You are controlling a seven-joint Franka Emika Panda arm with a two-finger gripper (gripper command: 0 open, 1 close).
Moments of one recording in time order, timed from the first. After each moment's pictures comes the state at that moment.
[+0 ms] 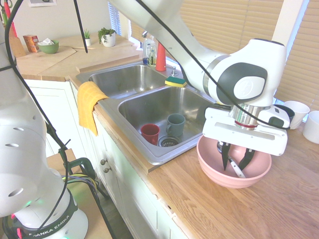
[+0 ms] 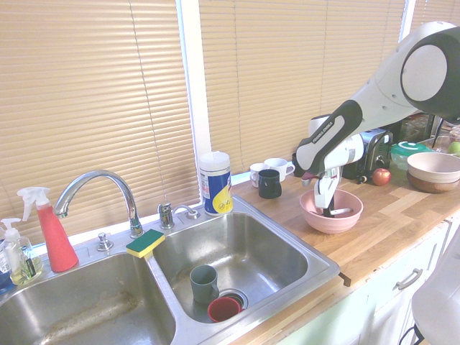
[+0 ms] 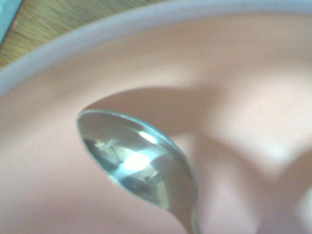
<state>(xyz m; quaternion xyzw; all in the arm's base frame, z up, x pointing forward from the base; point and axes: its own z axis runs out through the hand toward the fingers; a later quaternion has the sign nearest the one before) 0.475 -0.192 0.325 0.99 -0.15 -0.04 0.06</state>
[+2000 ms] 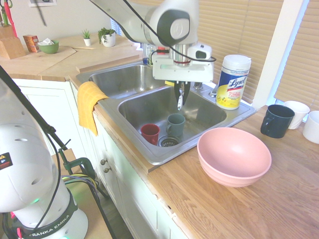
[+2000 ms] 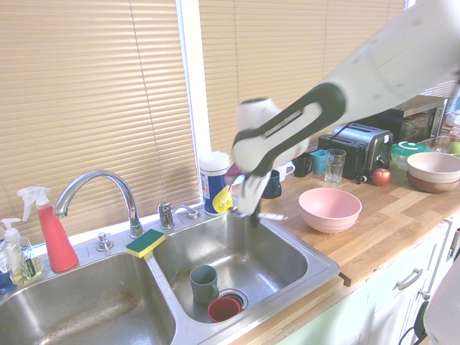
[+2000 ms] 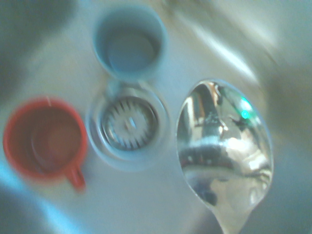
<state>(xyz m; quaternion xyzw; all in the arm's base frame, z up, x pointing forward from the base) 0.500 0.089 0.376 1.00 -0.05 0.03 0.02</state>
